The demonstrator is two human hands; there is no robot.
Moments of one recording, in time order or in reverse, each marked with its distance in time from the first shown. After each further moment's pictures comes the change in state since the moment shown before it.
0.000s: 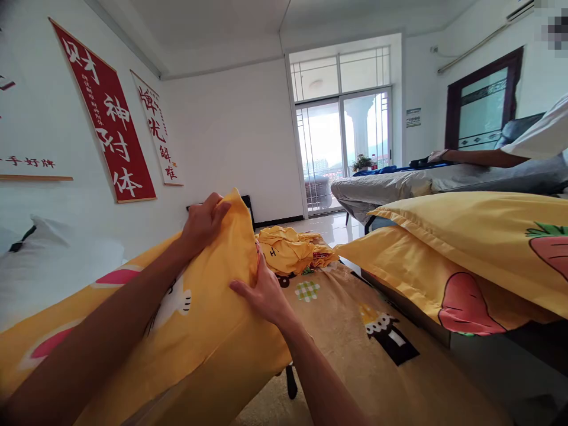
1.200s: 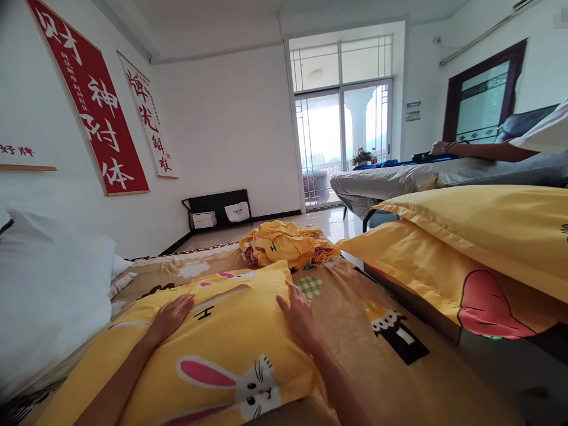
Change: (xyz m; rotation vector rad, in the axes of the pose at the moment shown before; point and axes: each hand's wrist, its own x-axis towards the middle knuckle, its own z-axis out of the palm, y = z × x) left_hand -0.237 -0.205 0.076 0.236 -0.677 -0.487; right_hand -0.046 0.141 0.004 -0.440 0.077 0.409
